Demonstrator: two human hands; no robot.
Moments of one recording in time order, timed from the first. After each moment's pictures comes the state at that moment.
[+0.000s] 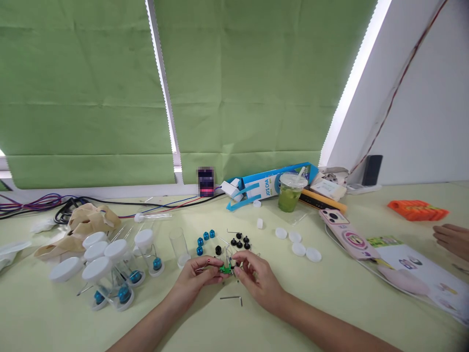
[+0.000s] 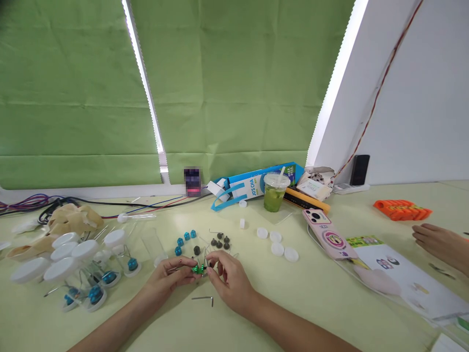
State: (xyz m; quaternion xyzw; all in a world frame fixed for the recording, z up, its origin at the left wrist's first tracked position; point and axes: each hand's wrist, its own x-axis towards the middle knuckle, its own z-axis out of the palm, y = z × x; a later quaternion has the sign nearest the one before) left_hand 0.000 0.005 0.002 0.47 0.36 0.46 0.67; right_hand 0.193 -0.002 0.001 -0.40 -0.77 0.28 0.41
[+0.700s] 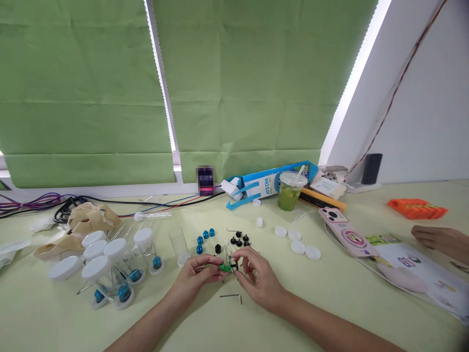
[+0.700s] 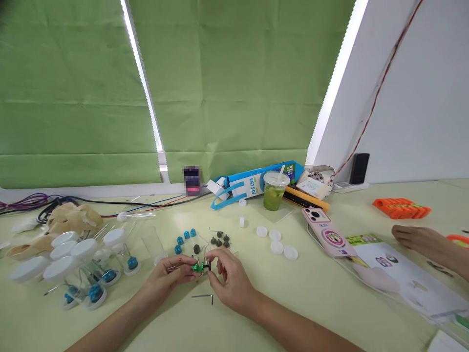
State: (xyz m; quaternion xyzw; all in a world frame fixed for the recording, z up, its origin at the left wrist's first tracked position) left_hand 0.000 0.004 0.005 0.46 0.36 0.46 0.67; right_hand 0.193 -0.003 0.001 -0.39 -0.77 0.27 0.43
